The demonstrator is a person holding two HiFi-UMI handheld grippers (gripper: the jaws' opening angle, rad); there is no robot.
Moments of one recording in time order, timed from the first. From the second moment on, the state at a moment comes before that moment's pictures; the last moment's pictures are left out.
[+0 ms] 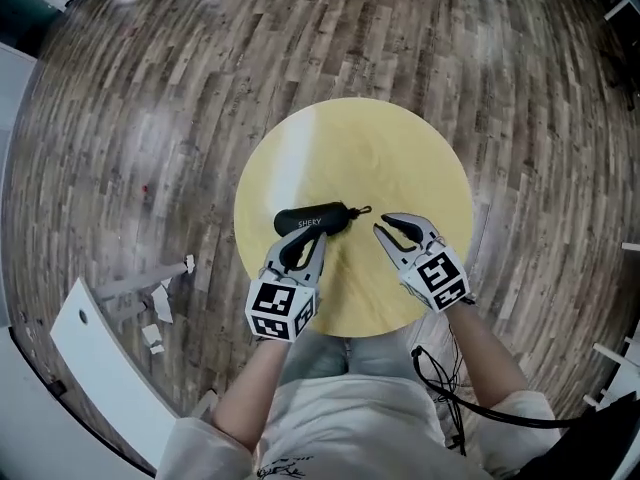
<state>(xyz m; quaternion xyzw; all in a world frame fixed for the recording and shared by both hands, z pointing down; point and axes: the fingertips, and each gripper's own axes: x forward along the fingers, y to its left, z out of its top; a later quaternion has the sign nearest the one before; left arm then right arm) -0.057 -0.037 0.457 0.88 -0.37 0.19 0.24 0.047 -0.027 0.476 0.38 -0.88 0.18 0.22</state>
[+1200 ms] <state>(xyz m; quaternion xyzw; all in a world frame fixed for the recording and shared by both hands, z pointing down) -0.080 -0.054 0.553 0.85 -0.36 0.25 0.30 -0.026 -0.058 0.605 -0.16 -0.85 -0.13 0.48</state>
